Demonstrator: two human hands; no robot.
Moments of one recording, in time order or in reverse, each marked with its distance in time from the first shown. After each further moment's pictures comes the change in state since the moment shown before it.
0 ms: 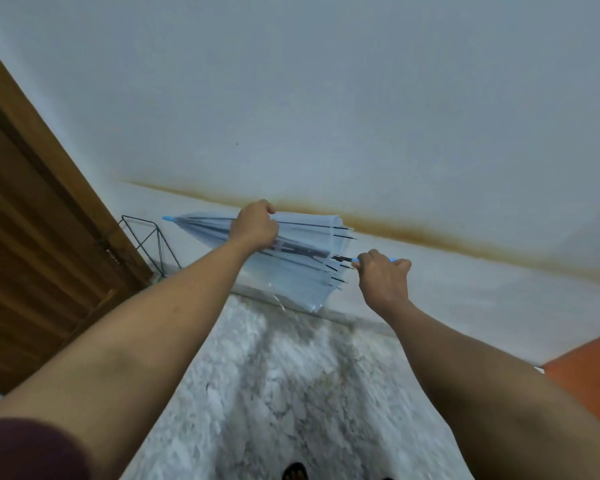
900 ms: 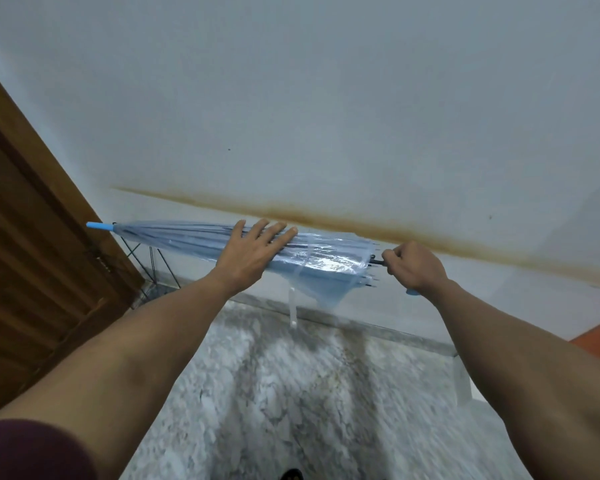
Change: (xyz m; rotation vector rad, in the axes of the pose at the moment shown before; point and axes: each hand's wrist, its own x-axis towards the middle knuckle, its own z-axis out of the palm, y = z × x) left_hand -0.042 -0.041 0.018 0.820 0.097 0.700; right_hand 0.001 0.061 -0.063 0.432 -0.187 0.212
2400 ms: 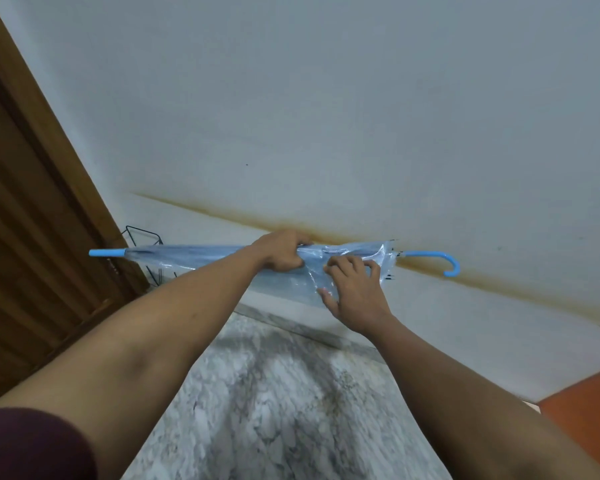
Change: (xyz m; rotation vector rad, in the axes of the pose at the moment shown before) left_hand 0.055 -0.003 -0.044 -0.806 -0.263 -0.124; right_hand -0.026 -0.076 0.067 -0.392 0.330 -0.680
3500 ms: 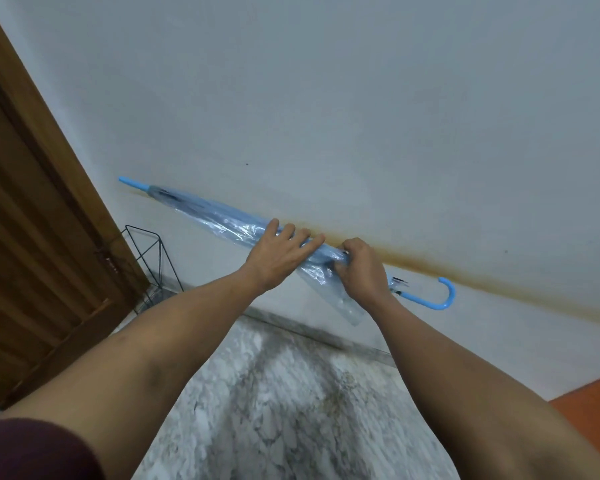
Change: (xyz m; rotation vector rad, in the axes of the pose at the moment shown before) left_hand -0.009 -0.010 0.017 0.989 0.232 0.174; right_hand 0.055 0.012 -0.006 0.549 -0.032 0.437
